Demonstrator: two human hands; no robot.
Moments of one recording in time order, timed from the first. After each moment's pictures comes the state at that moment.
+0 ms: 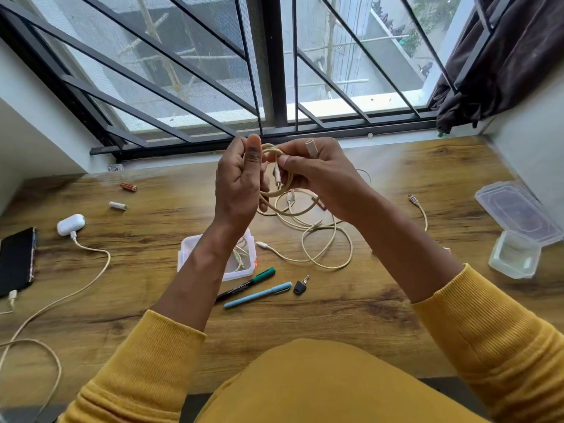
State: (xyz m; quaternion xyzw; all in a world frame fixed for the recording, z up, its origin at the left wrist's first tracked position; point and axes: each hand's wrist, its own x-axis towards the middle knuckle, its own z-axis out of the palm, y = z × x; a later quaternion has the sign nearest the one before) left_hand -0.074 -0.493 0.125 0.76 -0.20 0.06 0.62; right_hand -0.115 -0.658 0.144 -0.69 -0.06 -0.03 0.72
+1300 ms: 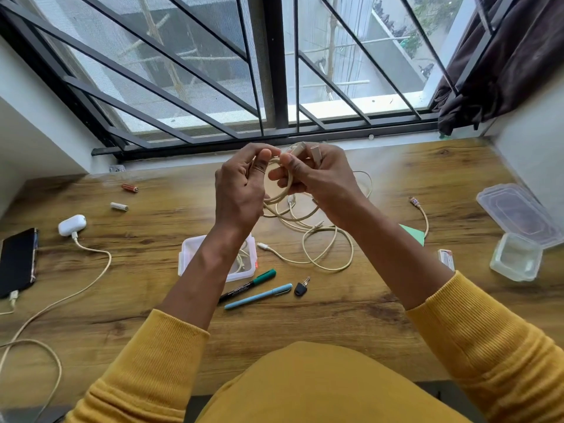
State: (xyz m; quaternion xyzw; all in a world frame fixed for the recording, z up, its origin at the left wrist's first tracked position) left_hand -0.071 -0.493 0.120 0.80 -0.21 0.14 0.54; right_hand -0.114 -0.654 0.127 -0.68 -0.02 -0.08 0.73
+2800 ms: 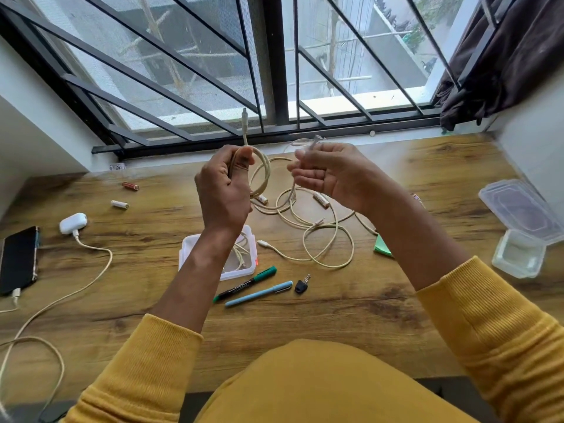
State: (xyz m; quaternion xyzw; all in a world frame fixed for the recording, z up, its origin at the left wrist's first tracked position) left_hand -0.067 -0.478 0.109 0.81 -0.15 0.21 0.52; right_hand -0.105 -0.686 0.138 -0.54 0.08 0.09 0.83
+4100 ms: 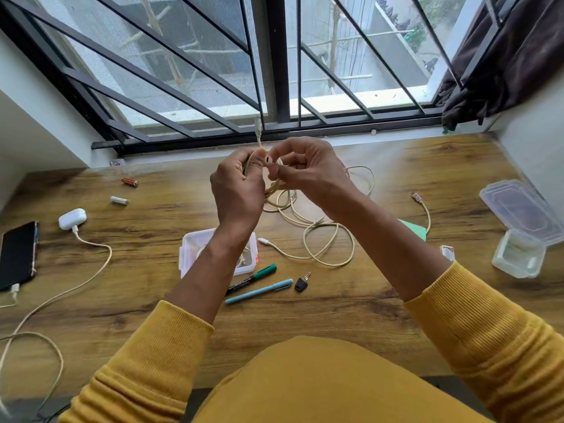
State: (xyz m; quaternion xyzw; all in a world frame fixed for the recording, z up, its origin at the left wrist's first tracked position) left_hand -0.070 -0.496 0.103 0.84 -0.08 0.17 0.50; right_hand -0.109 -0.642 0.135 -0.72 -0.03 -0.05 0.69
